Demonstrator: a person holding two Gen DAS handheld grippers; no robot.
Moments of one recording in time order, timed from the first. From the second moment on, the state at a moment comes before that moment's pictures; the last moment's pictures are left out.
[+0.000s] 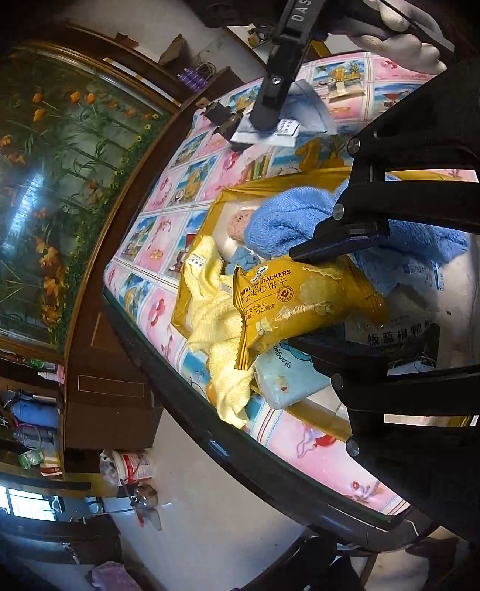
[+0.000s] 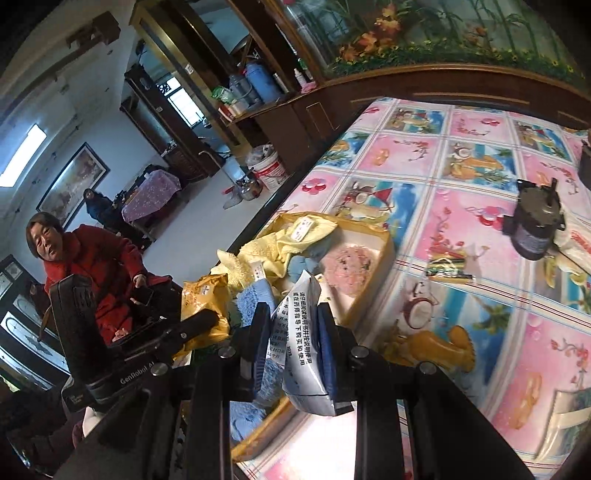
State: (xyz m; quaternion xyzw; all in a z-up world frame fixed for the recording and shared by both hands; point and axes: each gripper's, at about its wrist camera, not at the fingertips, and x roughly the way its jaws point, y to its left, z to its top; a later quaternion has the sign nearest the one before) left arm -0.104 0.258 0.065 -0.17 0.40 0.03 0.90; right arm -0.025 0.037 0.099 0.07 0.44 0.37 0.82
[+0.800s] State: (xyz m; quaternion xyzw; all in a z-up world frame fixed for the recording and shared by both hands) left arm -0.130 0.227 0.076 -0.07 0.39 0.06 0.92; right arm 0.029 0.070 0.081 0.08 0.44 0.32 0.84
